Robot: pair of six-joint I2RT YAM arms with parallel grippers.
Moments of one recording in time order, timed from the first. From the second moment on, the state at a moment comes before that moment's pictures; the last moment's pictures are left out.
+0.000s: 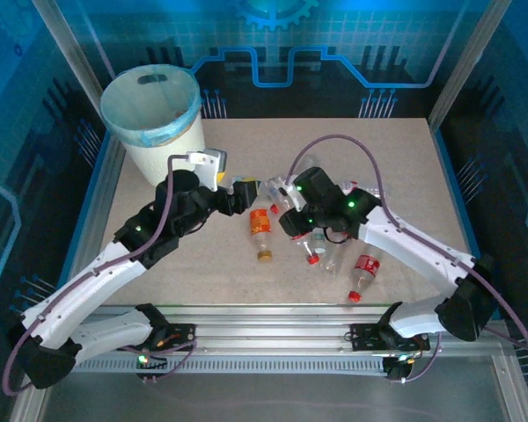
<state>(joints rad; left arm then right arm) -0.67 1.02 1.06 -0.31 -0.12 -0.35 0.75 1.35 1.22 -0.79 0.03 0.10</state>
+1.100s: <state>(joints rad) -0.62 1.24 1.17 -0.26 0.21 -0.54 0.70 1.21 1.14 -0.50 -0.24 0.06</state>
